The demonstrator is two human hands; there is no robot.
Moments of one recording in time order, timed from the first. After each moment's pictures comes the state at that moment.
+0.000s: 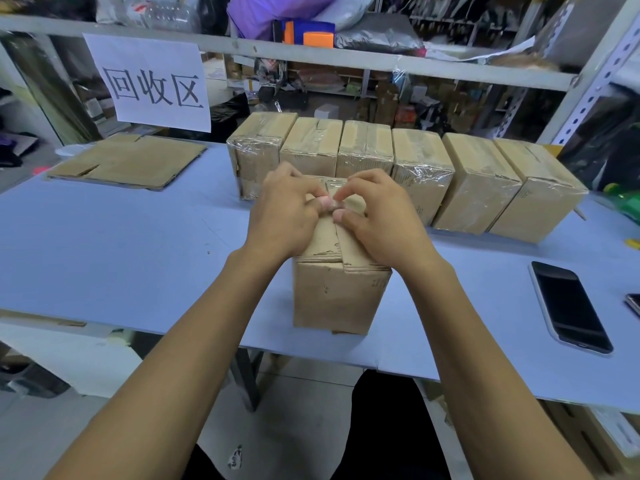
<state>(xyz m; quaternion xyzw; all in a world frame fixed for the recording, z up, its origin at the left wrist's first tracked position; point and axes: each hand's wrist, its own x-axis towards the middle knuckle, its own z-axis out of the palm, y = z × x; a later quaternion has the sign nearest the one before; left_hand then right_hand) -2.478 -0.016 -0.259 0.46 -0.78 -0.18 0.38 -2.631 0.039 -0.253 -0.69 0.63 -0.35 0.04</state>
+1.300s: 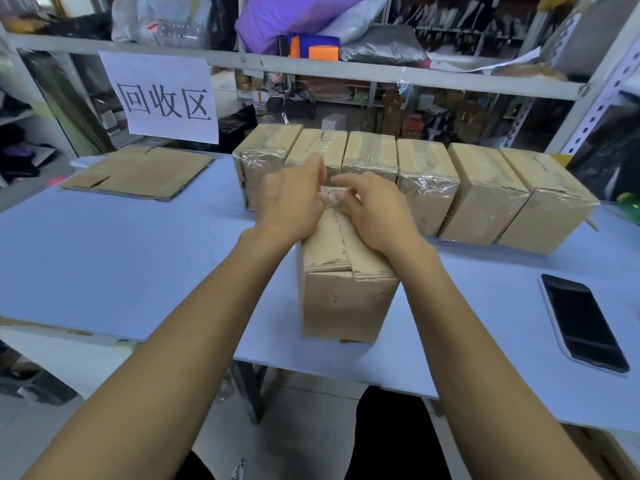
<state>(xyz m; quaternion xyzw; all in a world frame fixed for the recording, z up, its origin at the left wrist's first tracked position) -2.493 -0.045 -0.240 0.52 -0.80 -0.05 0.29 -2.635 -0.002 -0.248 -0.68 0.66 -0.30 0.01</state>
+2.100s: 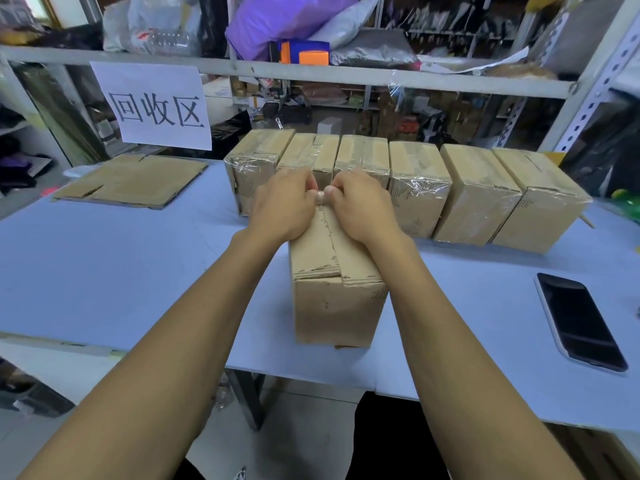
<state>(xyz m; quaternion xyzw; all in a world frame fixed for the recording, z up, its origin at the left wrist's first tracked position) -2.498 -0.062 -0.248 0.52 -0.80 -0.10 0.28 -2.635 -0.025 -0.247 -0.65 0.70 -0.28 0.04</state>
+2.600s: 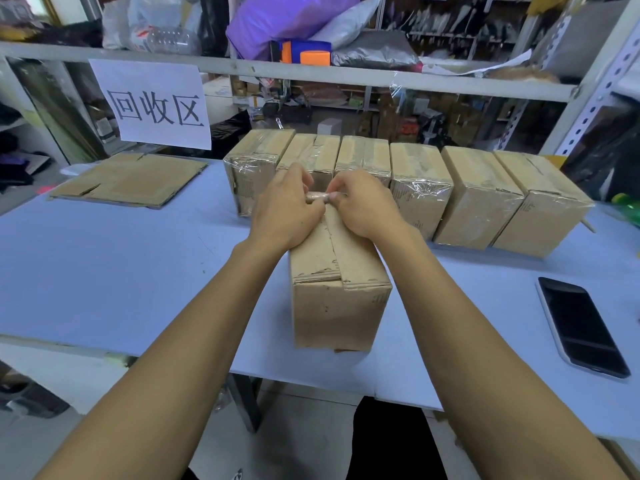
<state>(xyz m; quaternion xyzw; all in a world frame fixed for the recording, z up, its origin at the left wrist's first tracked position) -2.500 -0.059 -0.257 0.51 -0.78 -0.15 0.34 -2.645 -0.042 -0.252 -0.65 0.70 -0.28 0.06</state>
